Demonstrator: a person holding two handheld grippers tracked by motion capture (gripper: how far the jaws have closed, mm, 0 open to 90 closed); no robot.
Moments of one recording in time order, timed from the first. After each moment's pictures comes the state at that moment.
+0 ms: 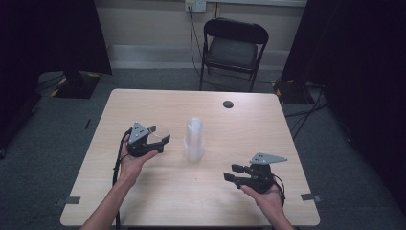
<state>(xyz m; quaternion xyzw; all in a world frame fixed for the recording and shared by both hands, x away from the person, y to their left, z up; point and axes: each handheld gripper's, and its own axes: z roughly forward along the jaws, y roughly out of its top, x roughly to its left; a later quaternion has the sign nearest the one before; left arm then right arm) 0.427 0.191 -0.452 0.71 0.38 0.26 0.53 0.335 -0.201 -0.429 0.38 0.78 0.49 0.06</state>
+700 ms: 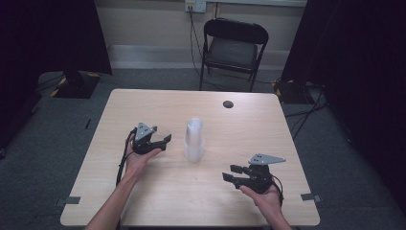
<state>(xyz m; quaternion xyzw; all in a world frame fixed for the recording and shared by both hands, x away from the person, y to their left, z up) 0.451 0.189 -0.482 0.71 0.40 0.26 0.51 0.337 -0.199 -0.435 0.38 0.78 0.49 0.06</state>
